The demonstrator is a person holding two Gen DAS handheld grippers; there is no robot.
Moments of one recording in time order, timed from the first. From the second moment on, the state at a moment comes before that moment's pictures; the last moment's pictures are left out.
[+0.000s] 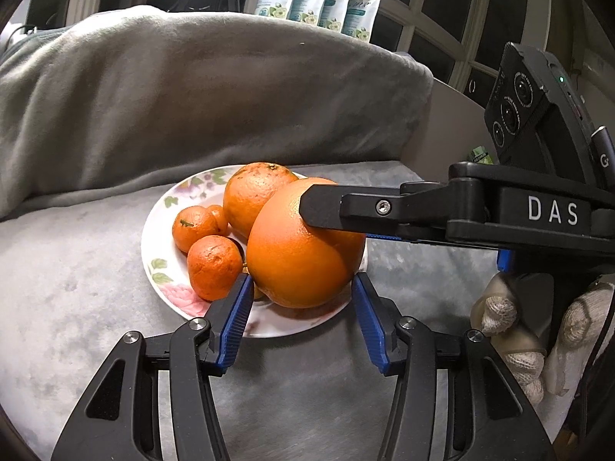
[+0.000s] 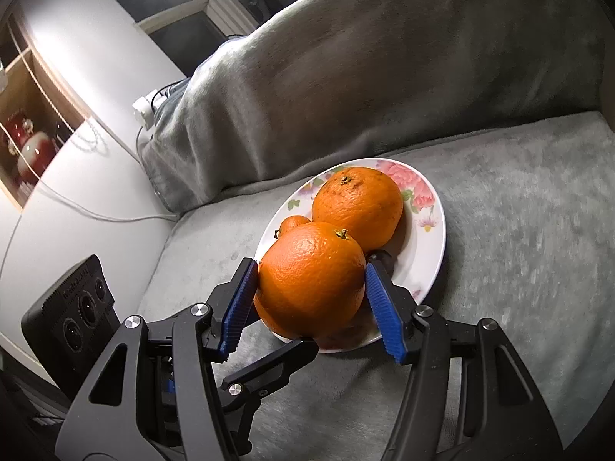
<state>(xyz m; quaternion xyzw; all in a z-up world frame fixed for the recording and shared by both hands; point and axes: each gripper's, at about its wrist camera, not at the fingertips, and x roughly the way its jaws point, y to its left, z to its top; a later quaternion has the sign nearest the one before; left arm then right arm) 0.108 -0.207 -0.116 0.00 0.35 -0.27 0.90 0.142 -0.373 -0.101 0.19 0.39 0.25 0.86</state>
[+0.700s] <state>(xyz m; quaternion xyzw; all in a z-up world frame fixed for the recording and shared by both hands) 0.092 -0.174 -0.105 -0.01 0.35 -0.26 0.90 0.122 -0.385 -0.083 0.21 0.37 0.22 0.88</state>
